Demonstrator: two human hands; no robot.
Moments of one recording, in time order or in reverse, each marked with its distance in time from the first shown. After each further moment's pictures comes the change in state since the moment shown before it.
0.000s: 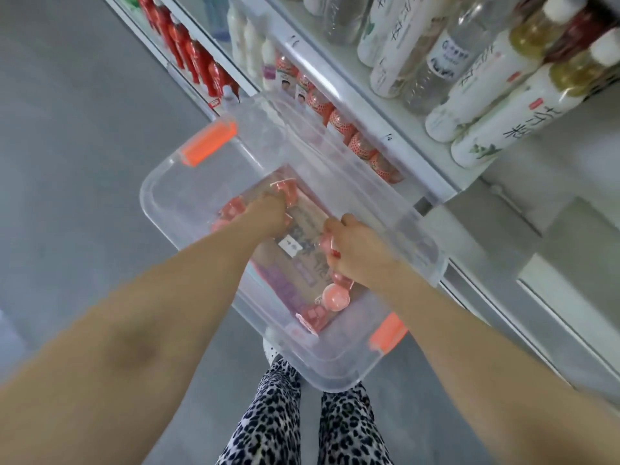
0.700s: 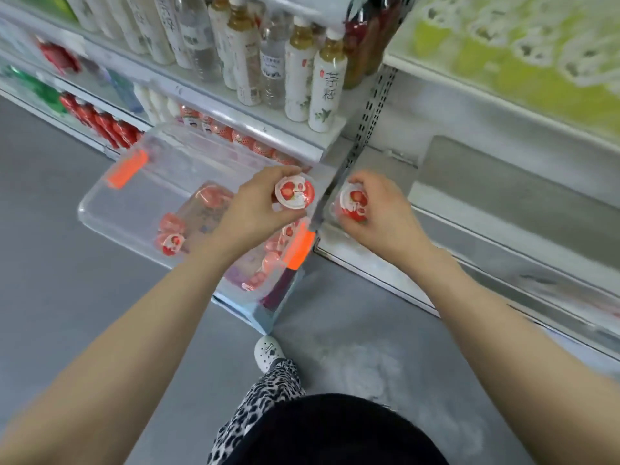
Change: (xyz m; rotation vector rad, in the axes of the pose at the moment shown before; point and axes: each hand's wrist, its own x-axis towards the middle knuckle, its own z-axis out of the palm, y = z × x) left_hand -0.207 0.161 -0.010 -0.421 0.254 0.611; right_hand -0.239 0.054 -0.072 0.299 0.626 0.257
